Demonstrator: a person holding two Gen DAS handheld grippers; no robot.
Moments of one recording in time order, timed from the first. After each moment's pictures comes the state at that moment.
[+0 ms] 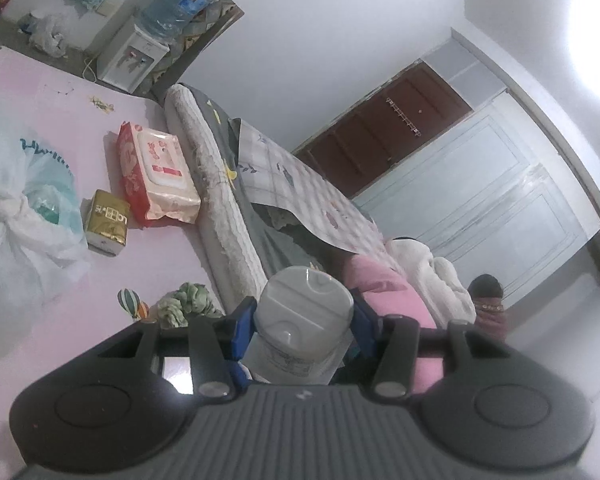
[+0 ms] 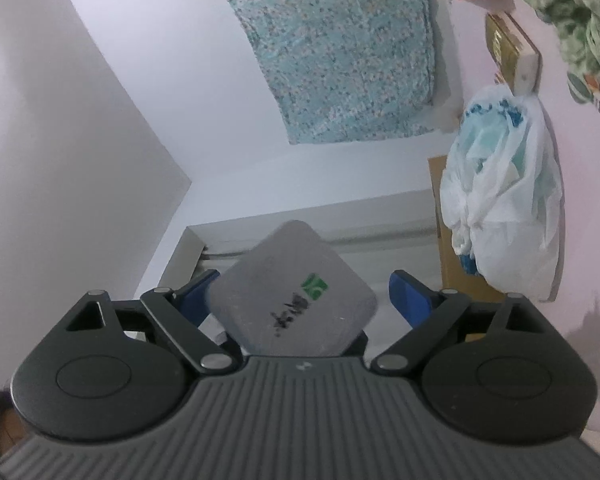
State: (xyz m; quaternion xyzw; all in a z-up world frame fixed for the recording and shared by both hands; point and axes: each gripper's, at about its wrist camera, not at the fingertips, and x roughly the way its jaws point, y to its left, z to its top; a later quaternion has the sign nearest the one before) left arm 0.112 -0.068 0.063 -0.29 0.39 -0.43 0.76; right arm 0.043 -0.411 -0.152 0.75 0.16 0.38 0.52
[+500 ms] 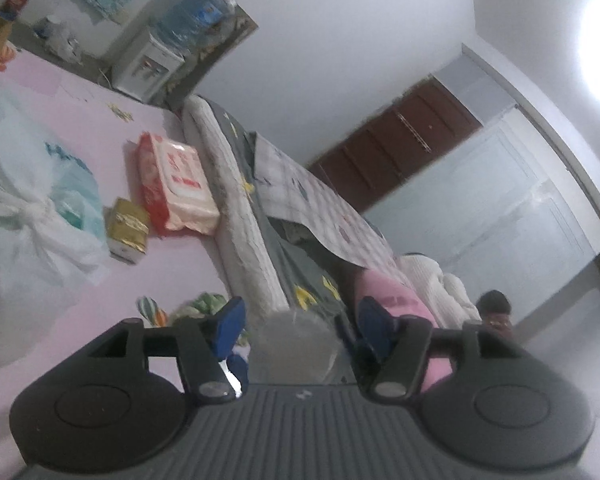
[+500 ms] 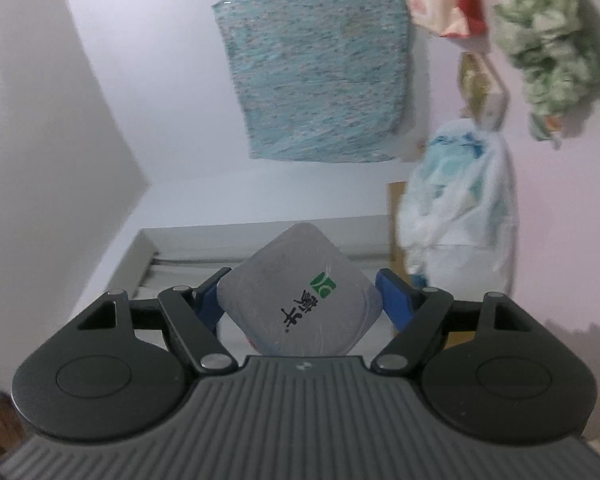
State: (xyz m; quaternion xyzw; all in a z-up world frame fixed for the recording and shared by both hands) left arm 0.114 -0.049 0.056 -0.30 0.38 -0.40 0.78; right arm 0.022 -0.429 -0.155 0.71 0.21 0.31 0.59
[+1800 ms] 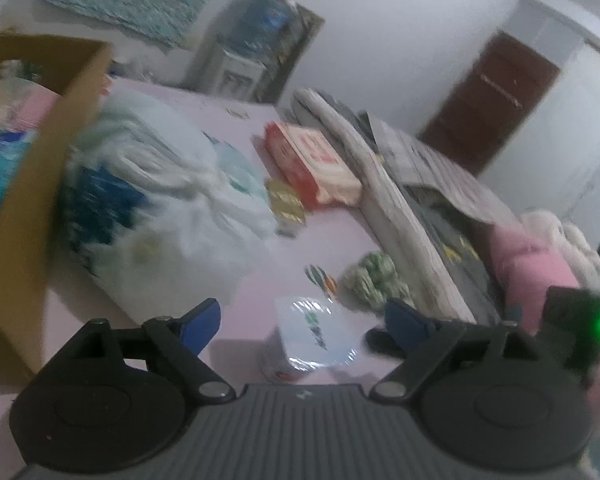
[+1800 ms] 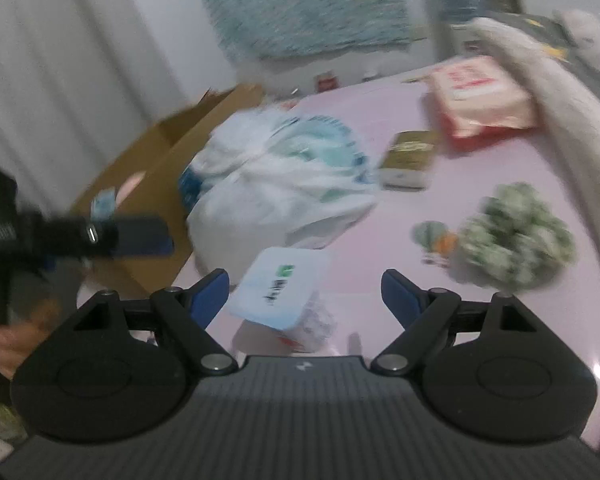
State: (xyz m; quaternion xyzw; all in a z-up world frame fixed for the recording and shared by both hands) left arm 0.094 -0.014 0.003 -0.15 0.41 -0.29 0.85; right arm 0.014 -0.359 -0.069 0.17 0.35 0.18 0.90
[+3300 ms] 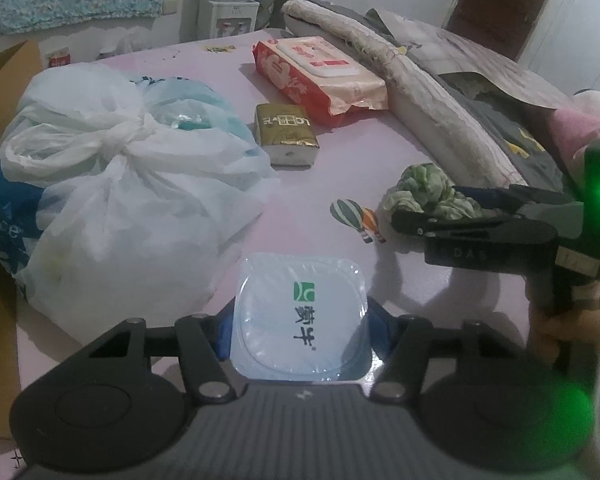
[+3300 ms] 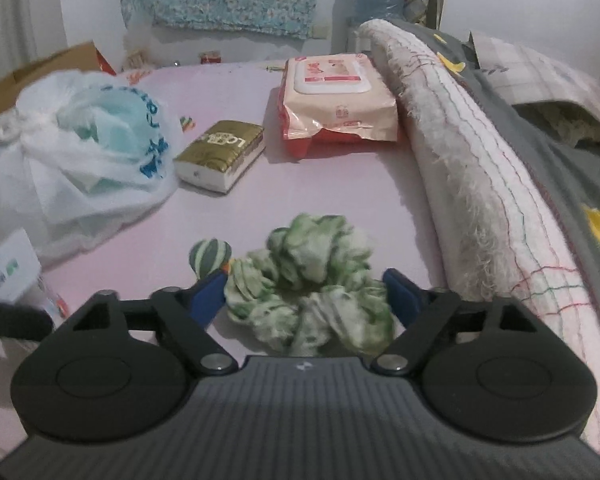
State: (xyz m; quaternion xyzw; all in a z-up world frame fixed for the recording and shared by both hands) left arm 0.127 -0.099 -0.041 0.02 0.48 -0.26 0.84; right arm 0.096 -0.381 -0.124 -0.03 0.38 0.03 0.93
